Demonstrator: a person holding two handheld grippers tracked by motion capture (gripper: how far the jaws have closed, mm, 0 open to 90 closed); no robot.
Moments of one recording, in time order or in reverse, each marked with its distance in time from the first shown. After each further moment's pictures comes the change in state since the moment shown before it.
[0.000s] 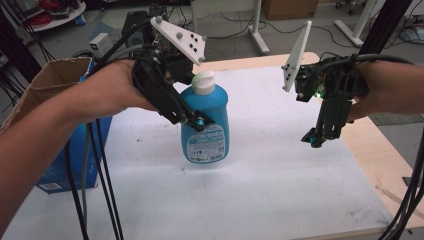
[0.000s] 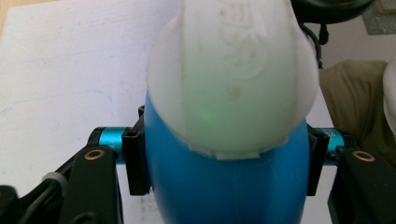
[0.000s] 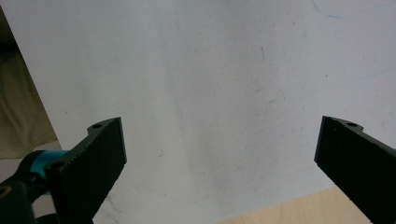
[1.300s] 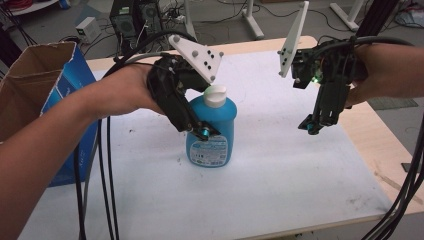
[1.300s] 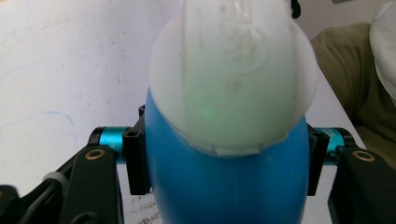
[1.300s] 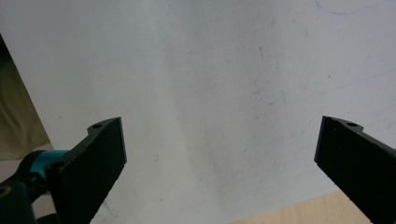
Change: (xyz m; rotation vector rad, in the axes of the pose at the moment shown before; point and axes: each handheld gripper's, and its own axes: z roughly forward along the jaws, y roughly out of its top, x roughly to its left) left arm 0.011 -0.010 0.048 0.021 -0.125 0.122; right arm -0.008 0.005 0.009 0.020 0.018 0.024
